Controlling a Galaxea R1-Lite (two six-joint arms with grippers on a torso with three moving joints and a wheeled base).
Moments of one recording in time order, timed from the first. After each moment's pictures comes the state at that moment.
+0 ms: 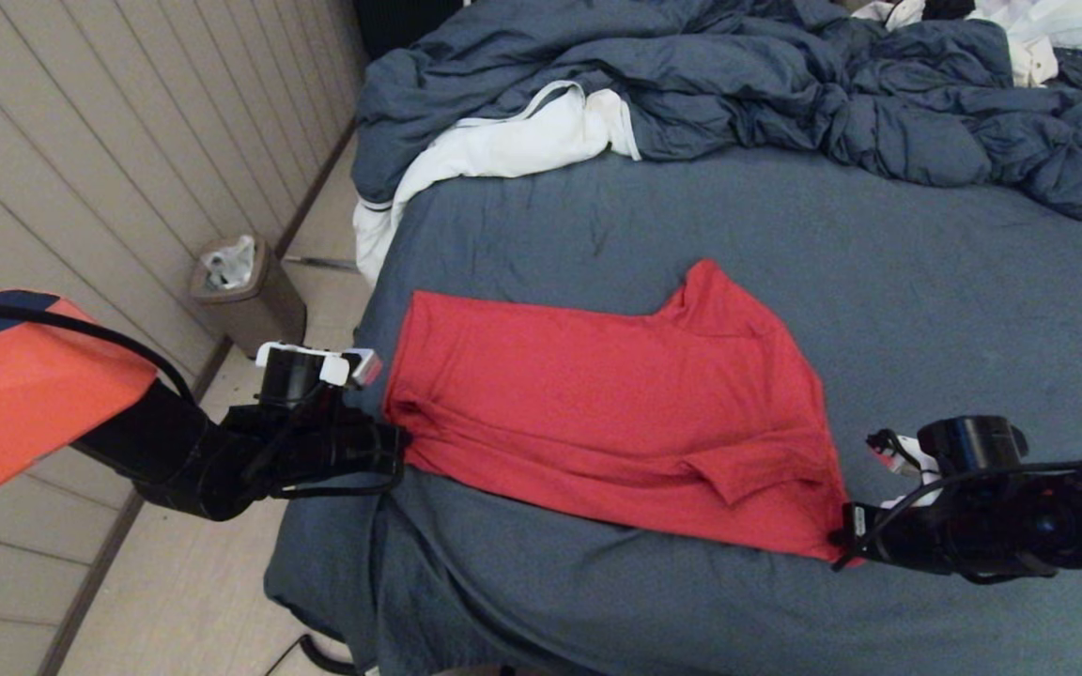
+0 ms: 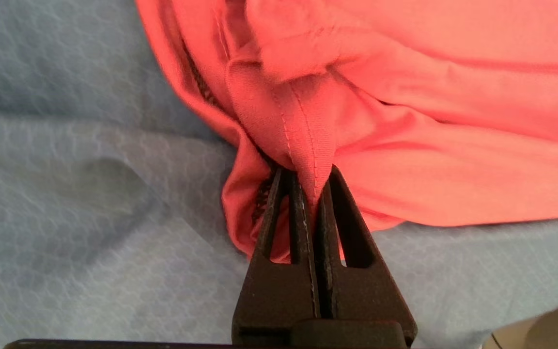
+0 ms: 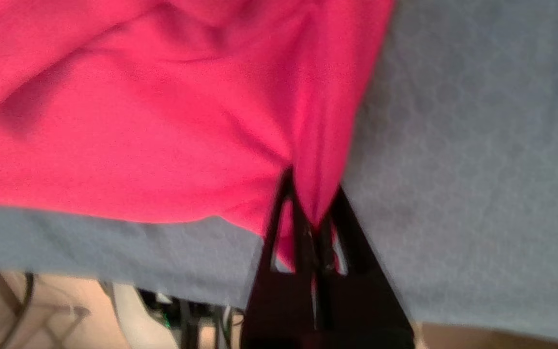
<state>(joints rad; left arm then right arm) -0.33 2.09 -0.94 -0.58 -0.18 -0.10 -0.14 1.96 -0.64 -0.39 0.23 0.09</state>
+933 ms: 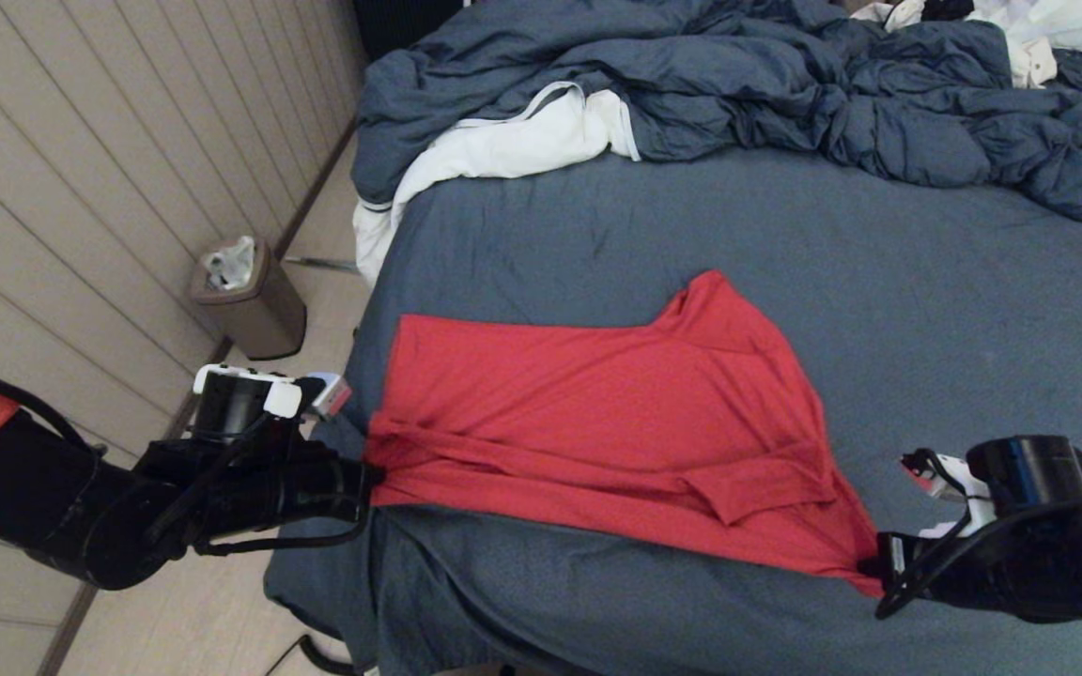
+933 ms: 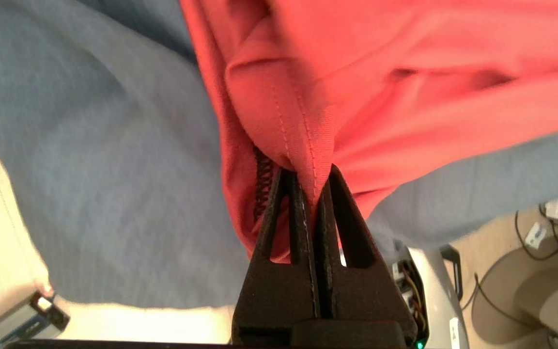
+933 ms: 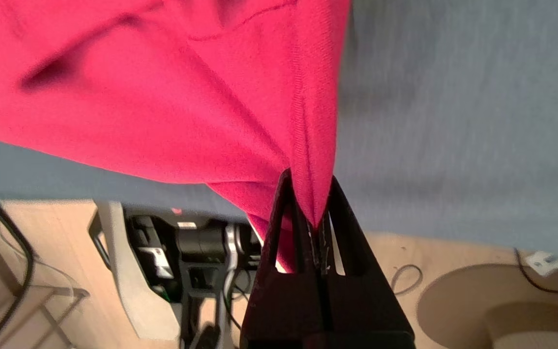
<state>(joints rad) -0.34 1.87 -0.68 -0.57 -0.18 -0.09 -0.15 1.77 -0.47 -0.34 0.24 0.06</state>
